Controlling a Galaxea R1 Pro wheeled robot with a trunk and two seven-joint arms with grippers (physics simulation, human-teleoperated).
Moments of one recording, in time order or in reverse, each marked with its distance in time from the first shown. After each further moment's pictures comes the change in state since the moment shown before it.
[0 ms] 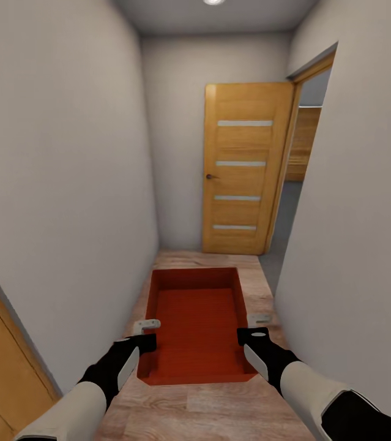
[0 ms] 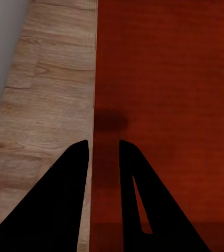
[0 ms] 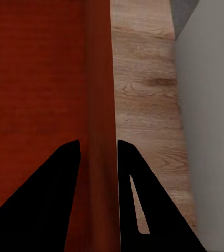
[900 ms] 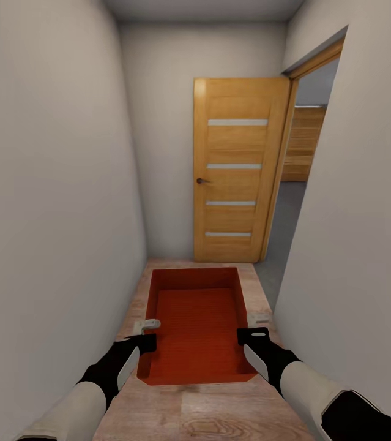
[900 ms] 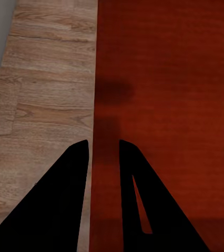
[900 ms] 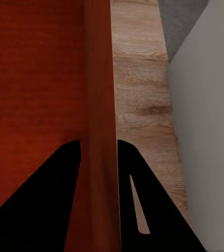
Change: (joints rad) left arm 0.000 -0.001 0.001 -0.001 -0.002 0.001 0.000; right arm 0.000 0.000 0.001 0.000 -0.002 0.000 0.000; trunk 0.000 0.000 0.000
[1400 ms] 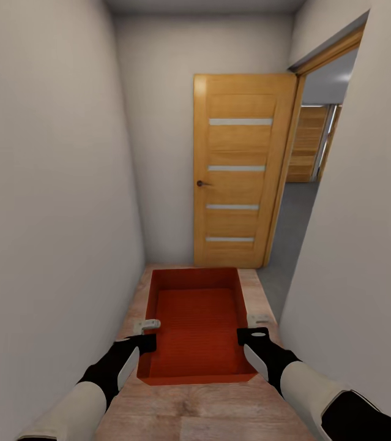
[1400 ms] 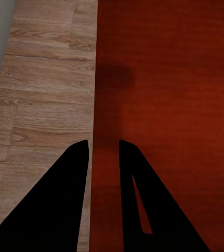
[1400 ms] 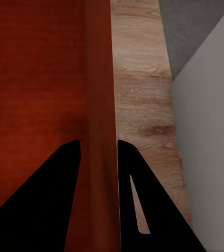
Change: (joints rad) left arm 0.000 0.000 0.000 0.000 0.000 0.000 0.000; right arm 0.000 0.000 0.000 0.000 0.001 0.000 0.000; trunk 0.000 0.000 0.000
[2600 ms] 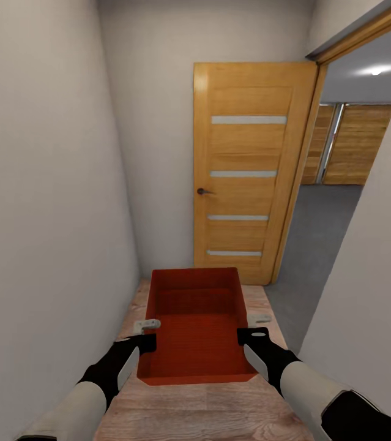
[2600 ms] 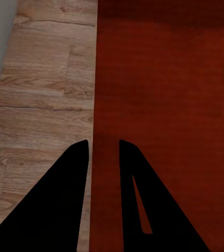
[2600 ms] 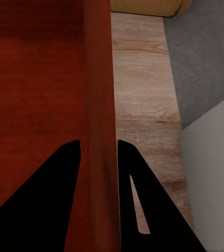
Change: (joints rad) left arm 0.000 0.000 0.000 0.000 0.000 0.000 0.000; right arm 0.000 0.000 0.000 -0.001 0.000 0.000 0.000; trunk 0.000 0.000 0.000
